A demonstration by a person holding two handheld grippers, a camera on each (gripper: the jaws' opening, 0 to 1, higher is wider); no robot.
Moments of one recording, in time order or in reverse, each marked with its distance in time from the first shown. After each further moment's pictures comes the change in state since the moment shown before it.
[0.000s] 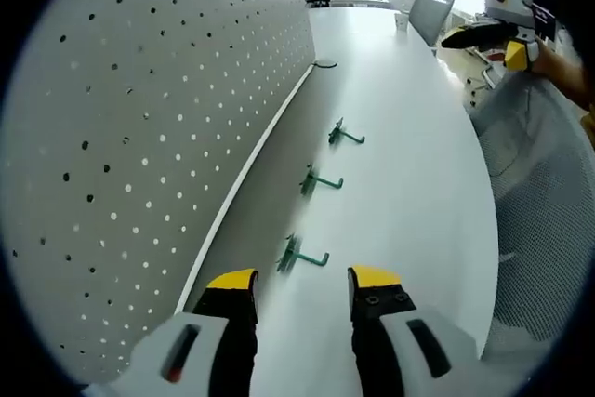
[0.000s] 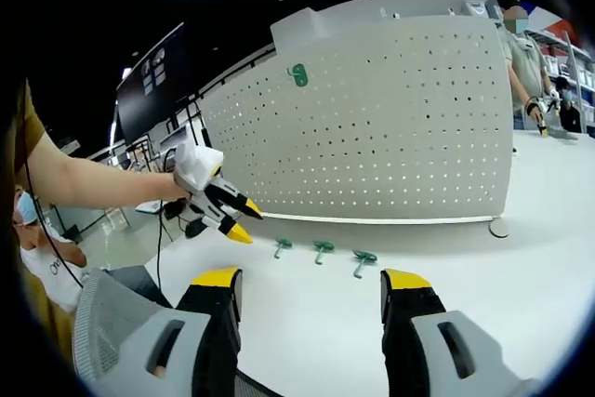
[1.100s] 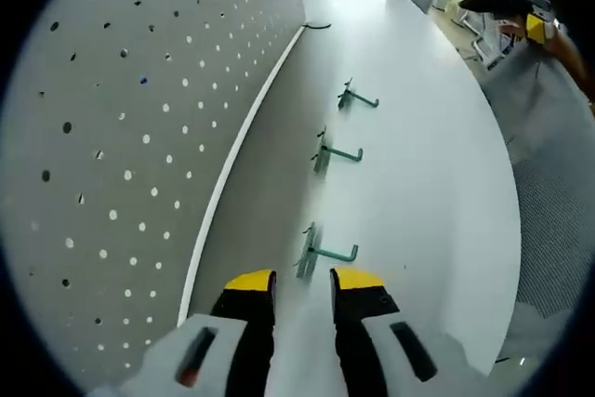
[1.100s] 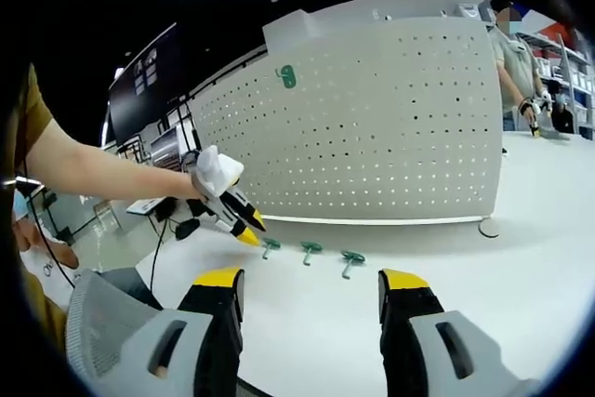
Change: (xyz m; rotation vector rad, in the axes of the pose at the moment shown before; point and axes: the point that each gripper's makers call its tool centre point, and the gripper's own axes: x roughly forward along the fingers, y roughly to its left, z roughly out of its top) left arm 0.040 0.015 -0.013 0.077 0.147 -0.070; right arm -0.001 -0.012 -0.001 0.000 -0.008 -0.047
